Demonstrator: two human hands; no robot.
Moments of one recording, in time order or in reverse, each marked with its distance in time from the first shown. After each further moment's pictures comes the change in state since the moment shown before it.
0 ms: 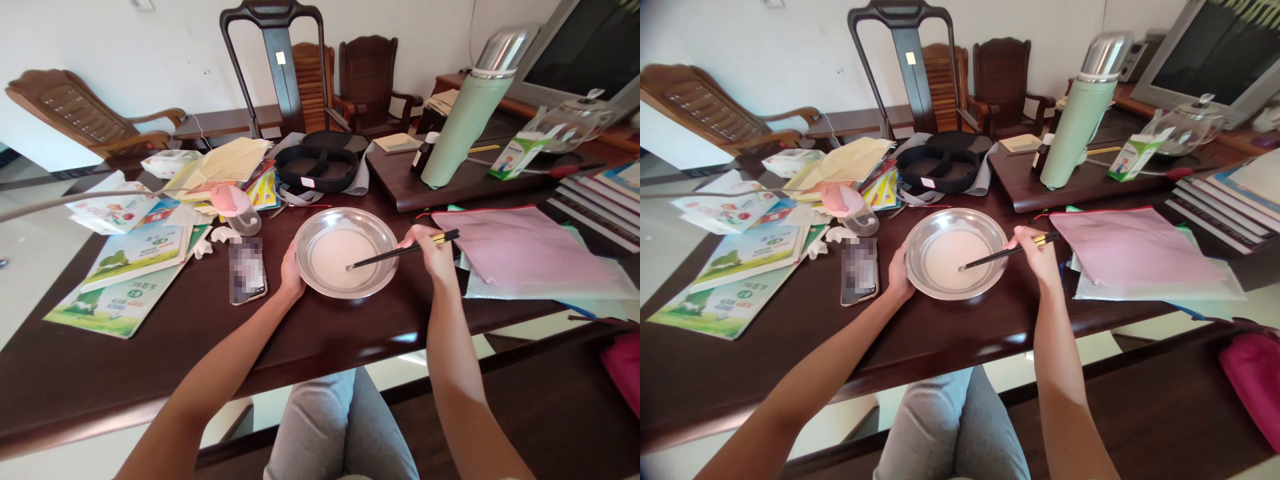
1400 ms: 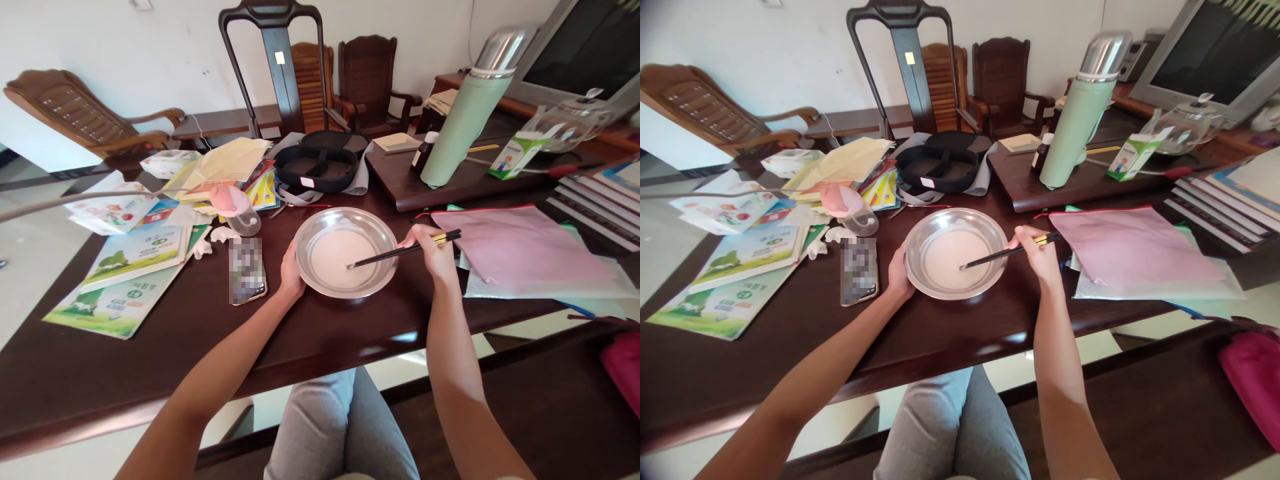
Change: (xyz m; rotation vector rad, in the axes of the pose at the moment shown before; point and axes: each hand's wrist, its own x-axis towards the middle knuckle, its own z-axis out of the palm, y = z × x) left_hand 0.003 -0.003 -0.001 -0.009 0.020 -0.001; right_hand 0.002 0.000 -0.005 -0.002 -0.014 -0.028
